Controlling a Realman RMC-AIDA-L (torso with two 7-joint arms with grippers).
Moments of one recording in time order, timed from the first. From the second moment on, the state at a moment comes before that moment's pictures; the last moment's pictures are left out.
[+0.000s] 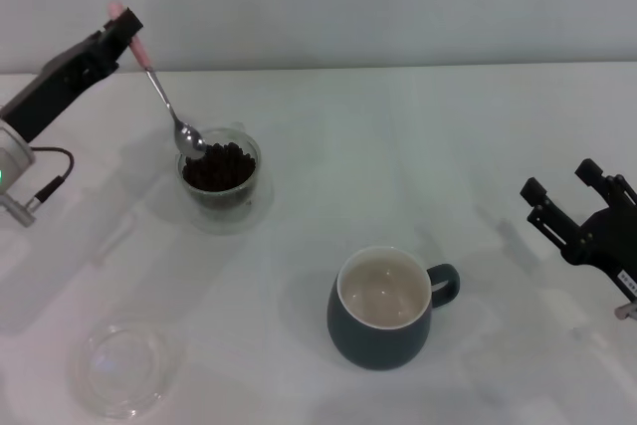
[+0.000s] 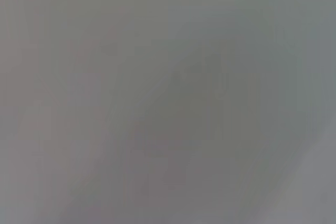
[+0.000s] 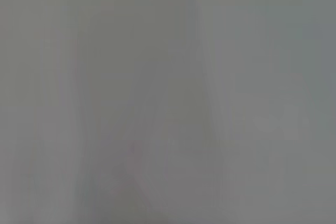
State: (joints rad) left arm -0.68 -2.07 0.42 0.23 -1.64 -1.20 1.82; right arm 0.29 2.01 -0.14 0.18 -1.63 -1.43 0.37
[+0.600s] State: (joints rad) left arm -0.70 -2.08 0.48 0.20 -1.64 -1.13 1.95; right arm 0.32 2.01 -0.10 0.17 -1.63 -1.42 0.37
